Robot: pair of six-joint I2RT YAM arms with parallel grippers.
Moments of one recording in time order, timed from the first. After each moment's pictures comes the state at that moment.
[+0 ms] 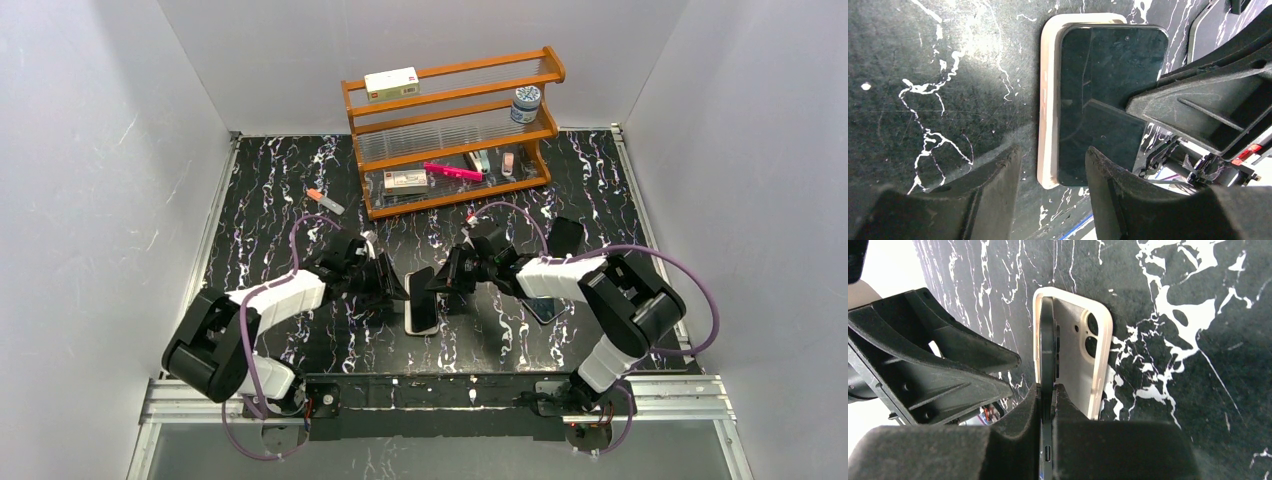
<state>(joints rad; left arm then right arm) -0.51 1.37 0.59 -0.17 0.39 -0.80 0.72 1.62 0.71 0.19 -0.40 0.97</state>
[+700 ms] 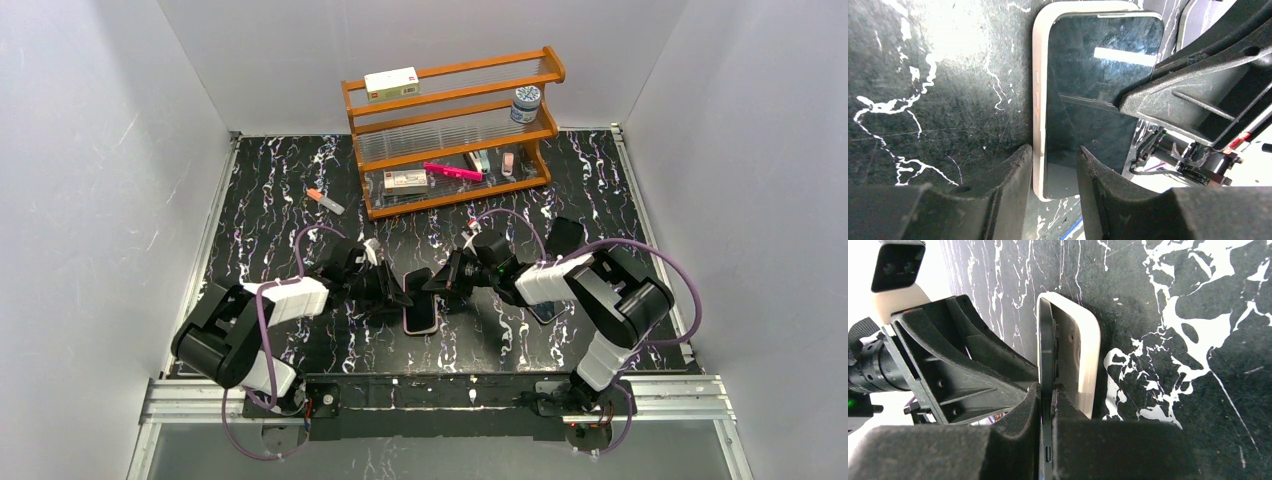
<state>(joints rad) -0.51 1.45 0.51 0.05 0.49 -0.84 0.72 1.70 0.63 0.46 -0.43 1.03</state>
